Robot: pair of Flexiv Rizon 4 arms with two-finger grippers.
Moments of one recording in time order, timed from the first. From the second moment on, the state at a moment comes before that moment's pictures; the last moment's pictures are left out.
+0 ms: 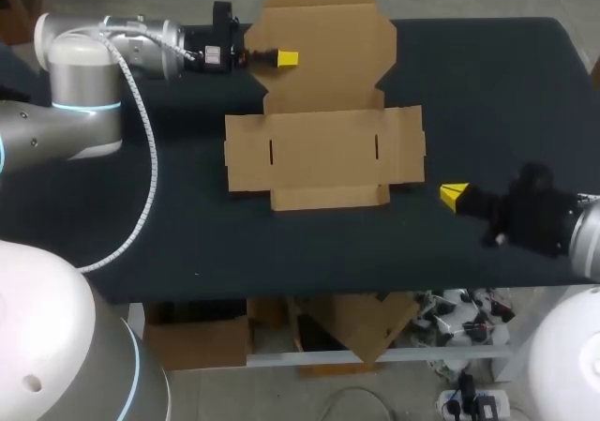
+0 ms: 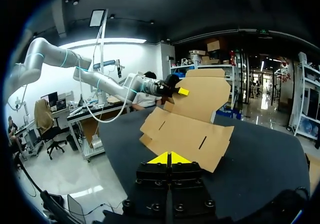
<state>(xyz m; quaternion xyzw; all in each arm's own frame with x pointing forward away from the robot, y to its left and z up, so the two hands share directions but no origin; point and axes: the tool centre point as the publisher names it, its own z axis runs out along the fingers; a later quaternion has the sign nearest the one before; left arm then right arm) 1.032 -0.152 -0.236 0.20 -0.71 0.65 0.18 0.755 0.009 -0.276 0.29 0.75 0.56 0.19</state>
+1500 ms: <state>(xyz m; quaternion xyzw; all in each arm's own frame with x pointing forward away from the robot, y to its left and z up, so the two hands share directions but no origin) 0.988 -0.166 -0.199 0.10 -0.73 0.67 0.10 0.741 0.021 -0.294 0.28 0.76 0.55 0.20</state>
